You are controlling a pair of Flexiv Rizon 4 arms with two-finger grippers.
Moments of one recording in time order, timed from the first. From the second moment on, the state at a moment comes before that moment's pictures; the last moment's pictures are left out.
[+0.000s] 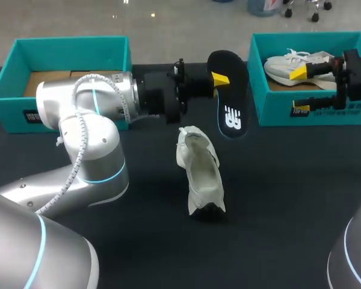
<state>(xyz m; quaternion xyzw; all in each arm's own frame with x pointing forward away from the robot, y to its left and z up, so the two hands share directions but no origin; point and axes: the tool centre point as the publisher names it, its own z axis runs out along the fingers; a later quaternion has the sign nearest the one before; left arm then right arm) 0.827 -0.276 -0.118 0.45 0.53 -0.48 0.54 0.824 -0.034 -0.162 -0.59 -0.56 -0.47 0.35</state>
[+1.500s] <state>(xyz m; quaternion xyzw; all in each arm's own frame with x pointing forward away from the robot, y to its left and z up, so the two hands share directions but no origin) 0.827 -0.276 -0.118 0.45 0.53 -0.48 0.54 0.729 -0.096 -0.149 -0.67 -0.58 -0.40 0.23</state>
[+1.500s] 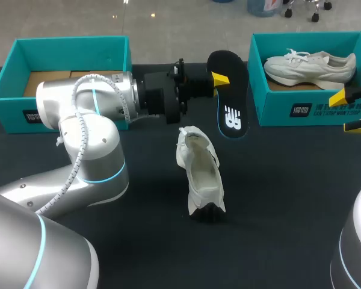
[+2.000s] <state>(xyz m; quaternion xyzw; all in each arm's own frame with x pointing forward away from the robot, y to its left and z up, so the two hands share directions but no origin) 0.791 -0.280 -0.115 0.38 0.57 -0.58 0.45 0.730 -0.096 -0.149 -0.67 -0.58 -0.40 0.23</state>
